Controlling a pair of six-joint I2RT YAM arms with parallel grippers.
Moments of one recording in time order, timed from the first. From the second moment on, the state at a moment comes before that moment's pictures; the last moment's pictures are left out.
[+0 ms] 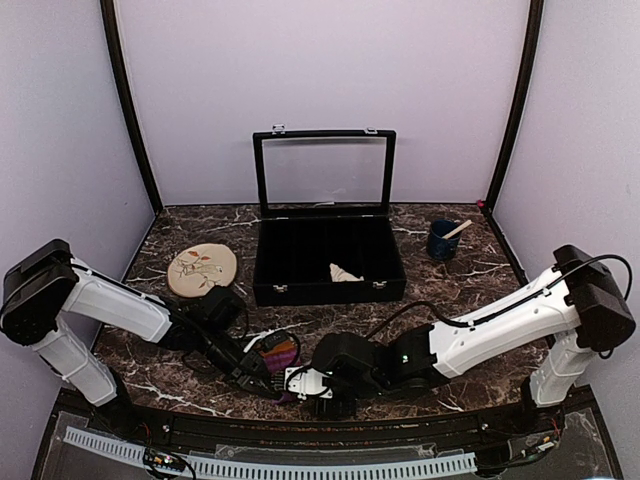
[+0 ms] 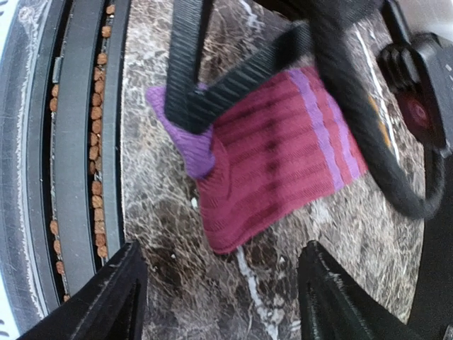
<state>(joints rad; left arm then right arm) -0.84 1.54 0.54 -0.01 0.95 -0.58 1.45 1.71 0.98 -0.14 0.15 -0.24</state>
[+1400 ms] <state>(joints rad) -0.79 1.54 0.50 0.04 1.03 -0.59 1.35 1.88 1.06 -0.13 -0.06 -0.32</state>
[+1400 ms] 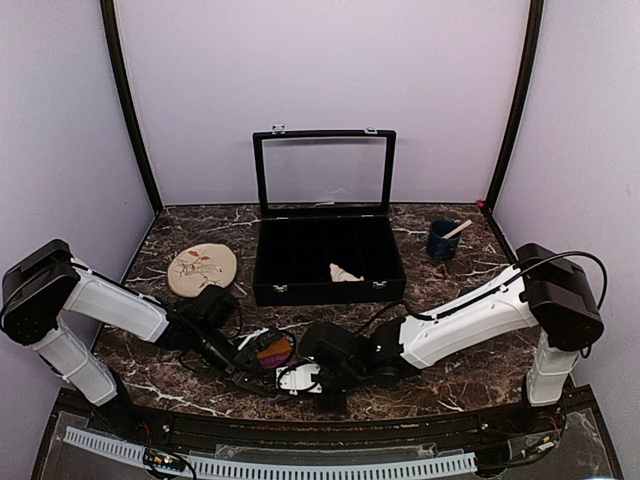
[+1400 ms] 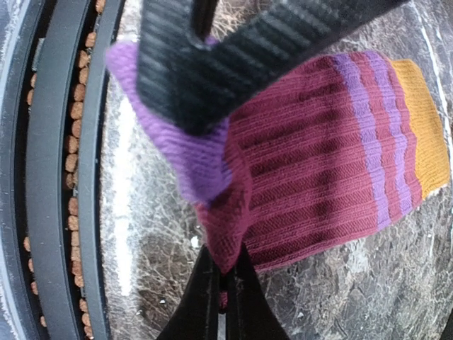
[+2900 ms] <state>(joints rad) -0.91 0.80 0.38 -0.20 0.14 -0.62 1.09 2.17 1.51 -0.66 -0.68 -0.01</state>
